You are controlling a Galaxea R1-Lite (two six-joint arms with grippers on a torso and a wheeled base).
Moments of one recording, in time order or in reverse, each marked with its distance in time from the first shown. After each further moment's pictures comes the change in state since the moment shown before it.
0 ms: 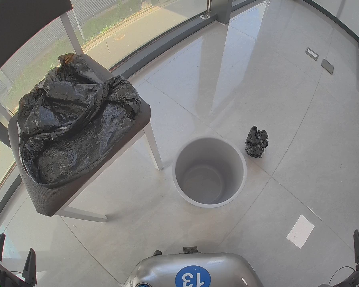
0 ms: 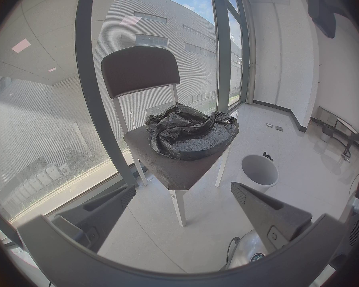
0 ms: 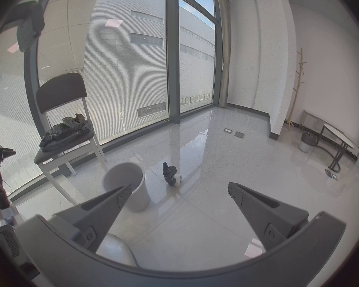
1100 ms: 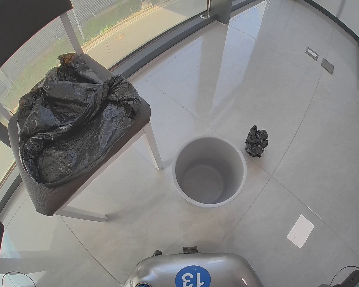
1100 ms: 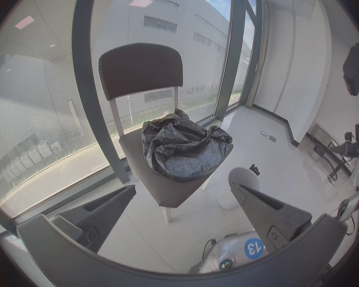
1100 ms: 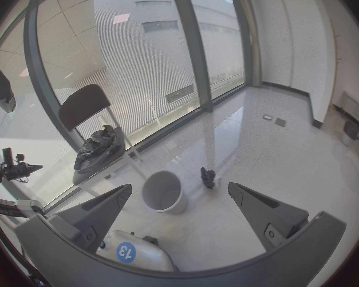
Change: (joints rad) left arm -0.121 0.243 -0.472 0.324 0.063 -0.143; right arm 0.157 0.609 -0.505 0.036 0.150 0.075
